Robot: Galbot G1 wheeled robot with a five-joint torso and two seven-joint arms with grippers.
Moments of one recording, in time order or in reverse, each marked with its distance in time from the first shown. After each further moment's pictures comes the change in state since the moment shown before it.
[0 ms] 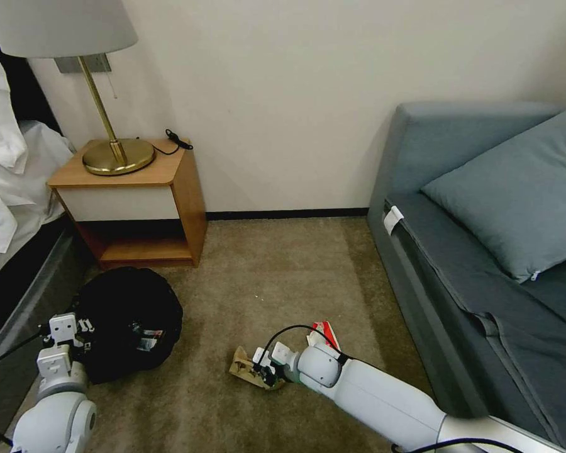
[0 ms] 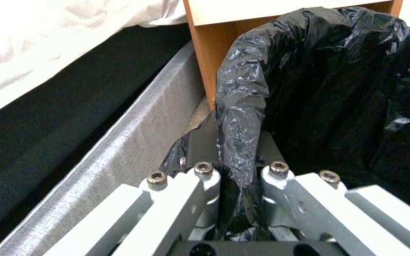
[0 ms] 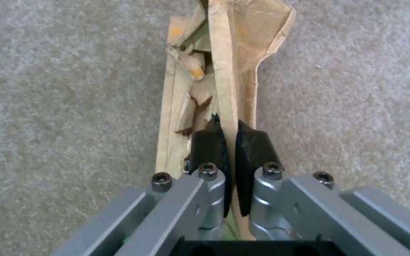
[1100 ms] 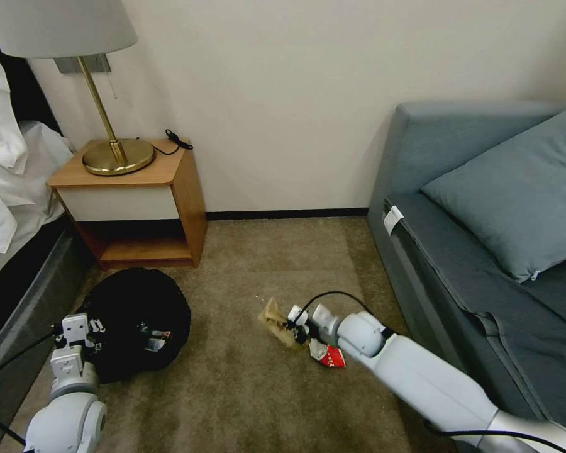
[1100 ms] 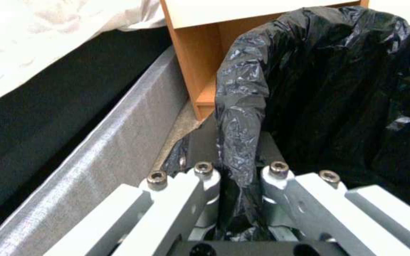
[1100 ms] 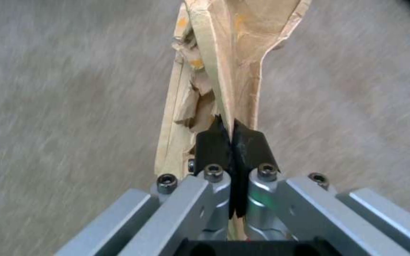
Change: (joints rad) left arm -0.005 -0.018 0.046 -0.012 0.041 0.000 0.003; right arm 0.014 -0.168 0.242 0.186 0.014 0.032 -0.023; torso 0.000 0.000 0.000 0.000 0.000
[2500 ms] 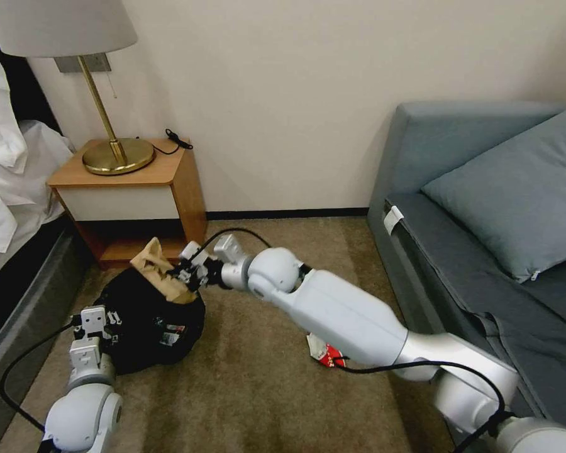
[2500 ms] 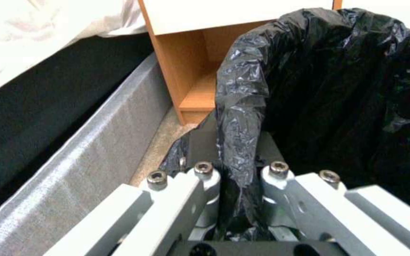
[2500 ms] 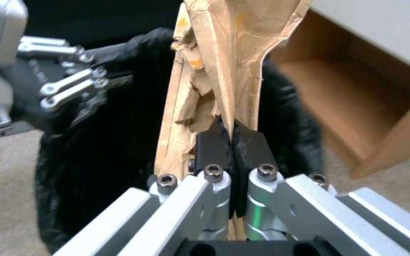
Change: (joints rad) left arm -0.033 -0.018 0.044 -0.009 0.017 0.019 0.000; right arm 0.301 0.384 -0.212 -0.061 0.366 -0.021 0.050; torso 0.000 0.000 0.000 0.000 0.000
